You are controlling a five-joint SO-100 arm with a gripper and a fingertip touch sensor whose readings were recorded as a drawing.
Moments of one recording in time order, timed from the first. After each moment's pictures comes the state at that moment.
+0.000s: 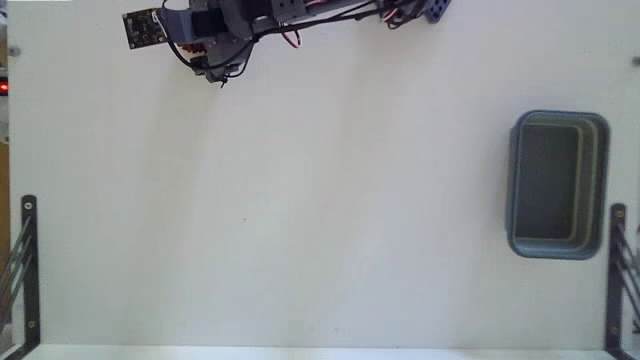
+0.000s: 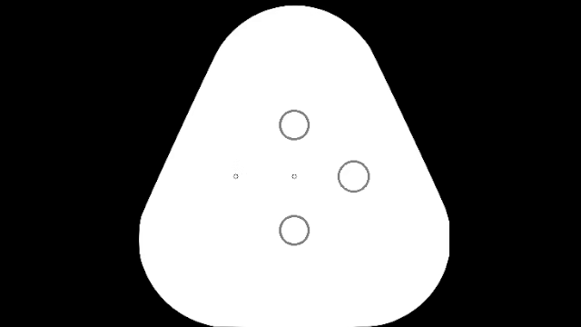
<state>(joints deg) 75.3 98.8 115.3 40.4 -0.3</state>
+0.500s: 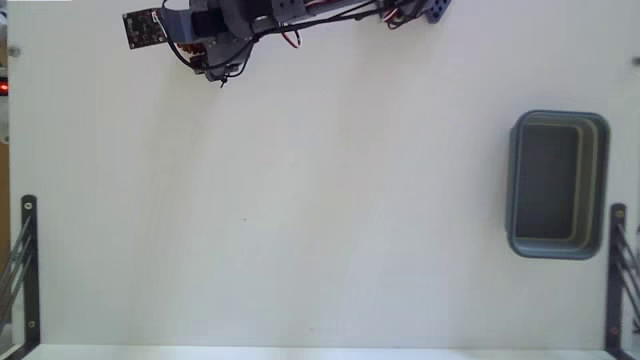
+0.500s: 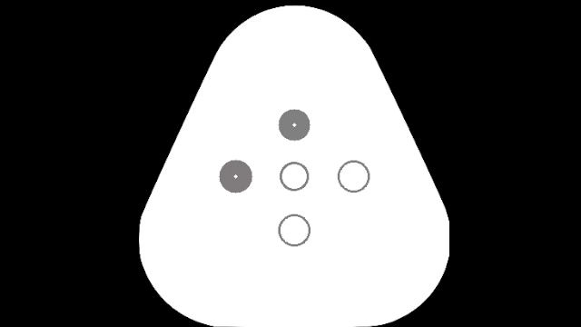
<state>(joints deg) 75.3 98.8 115.3 40.4 -0.3</state>
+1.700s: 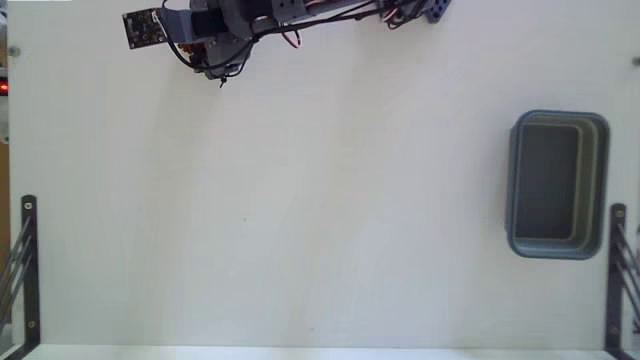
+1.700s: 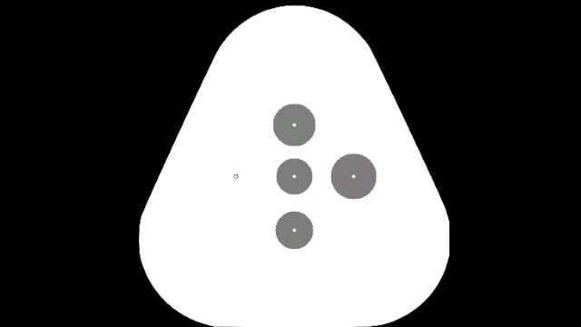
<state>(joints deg) 75.3 98.8 115.3 40.4 -0.3</state>
